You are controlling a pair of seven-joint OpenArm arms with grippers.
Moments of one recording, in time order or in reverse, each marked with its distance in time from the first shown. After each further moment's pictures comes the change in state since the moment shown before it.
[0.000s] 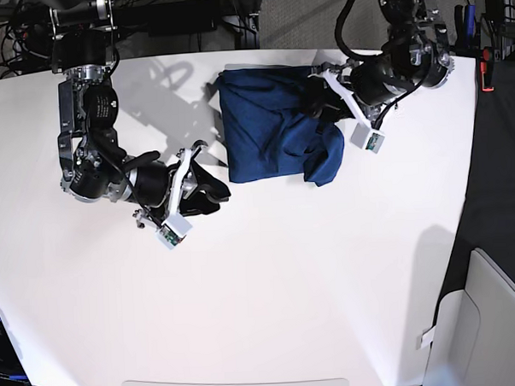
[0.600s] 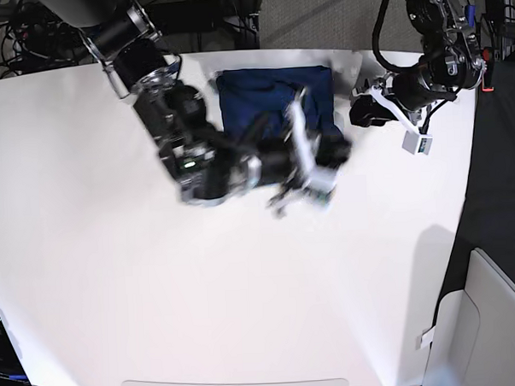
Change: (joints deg) left arm -2.0 -3.0 -12.2 -7.1 -4.5 0.0 0.7; right arm 8.5 -8.5 -26.3 -0.1 0.5 0.2 0.4
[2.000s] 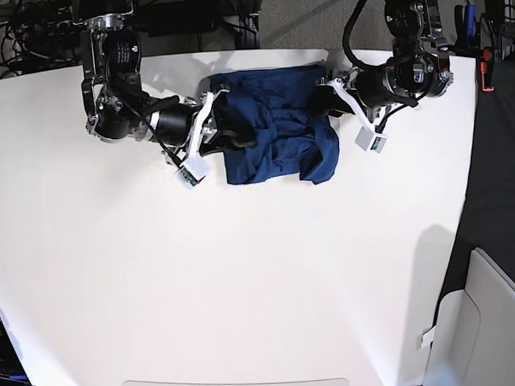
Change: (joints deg) left arm -1.1 0.2 11.7 -5.6 0.1 0.0 -0.9; right arm -22.9 3.4 25.6 2.9 5.0 -0.2 2.7
